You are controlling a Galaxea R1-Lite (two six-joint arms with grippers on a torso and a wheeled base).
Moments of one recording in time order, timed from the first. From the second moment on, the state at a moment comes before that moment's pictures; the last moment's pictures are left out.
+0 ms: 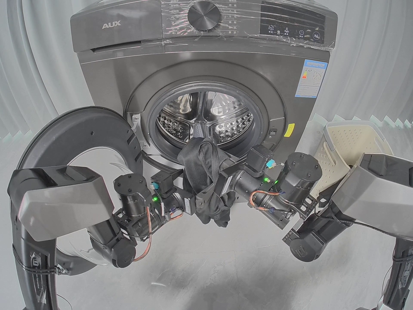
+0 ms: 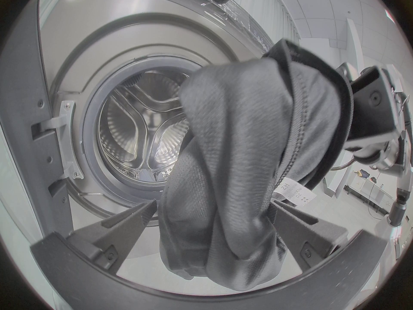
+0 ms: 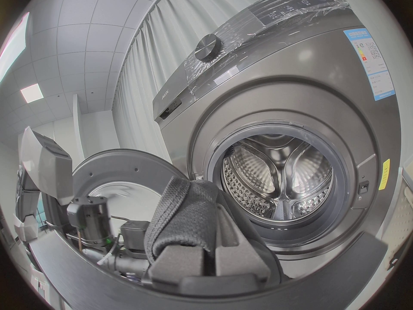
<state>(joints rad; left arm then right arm) -0.52 2.28 -0.73 -1.55 -0.12 -0.04 0.72 2.20 -0.91 -1.52 0.03 0.12</state>
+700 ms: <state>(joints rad) -0.51 2.40 -0.89 -1.55 -0.12 -0.04 0.73 2.16 -0.85 -1.54 0.05 0.13</state>
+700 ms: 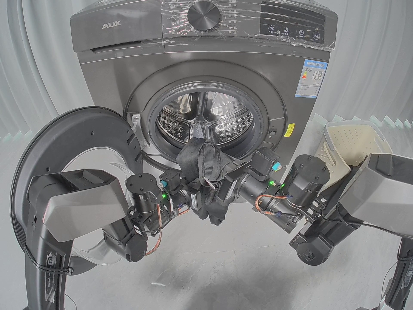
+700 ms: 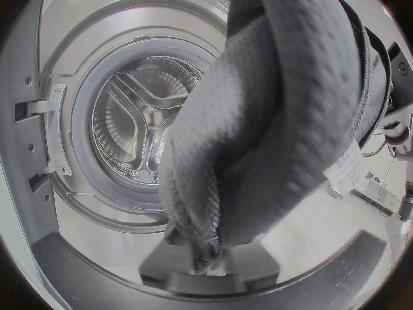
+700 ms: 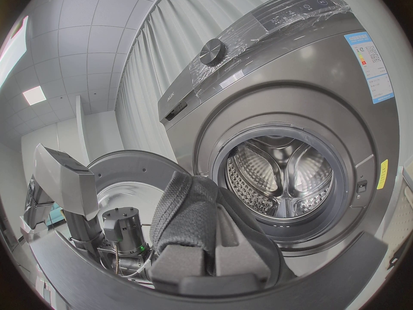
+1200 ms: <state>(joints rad) -0.49 2.35 -0.88 -1.55 -0.05 -0.05 0.68 2.14 -0.68 -1.54 0.04 0.13</state>
